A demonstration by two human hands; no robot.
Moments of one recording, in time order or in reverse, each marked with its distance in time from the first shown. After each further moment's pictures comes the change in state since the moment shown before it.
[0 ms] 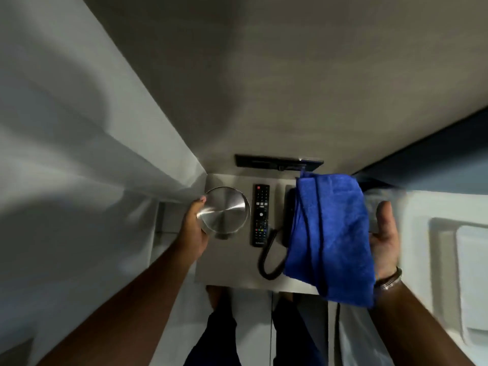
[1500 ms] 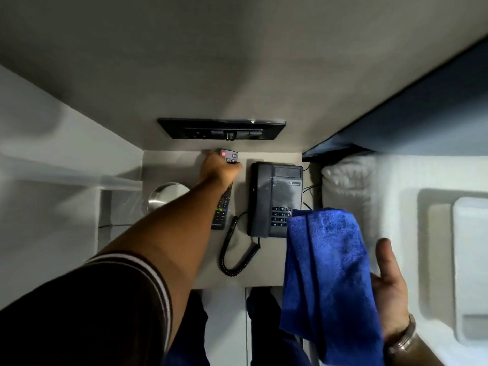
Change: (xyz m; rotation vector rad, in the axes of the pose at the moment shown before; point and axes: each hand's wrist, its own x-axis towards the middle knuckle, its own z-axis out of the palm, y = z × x) left_hand 0.171 -0.103 0.161 1.187 0.187 0.166; right_hand -0.009 0.005 -0.139 0.124 -0.108 0.213
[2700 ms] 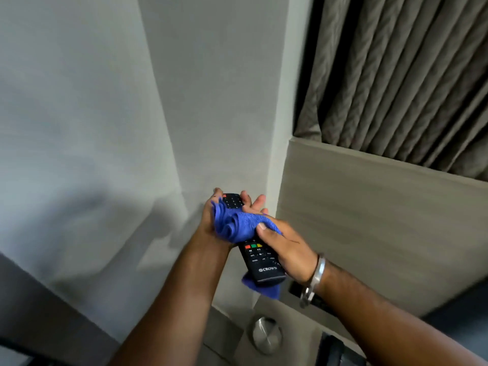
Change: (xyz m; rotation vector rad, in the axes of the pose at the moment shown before) left_hand -0.404 0.041 -0.521 -1.871 -0.278 0.457; right_hand -0.083 0.174 0.480 -1.492 -0.848 -0.509
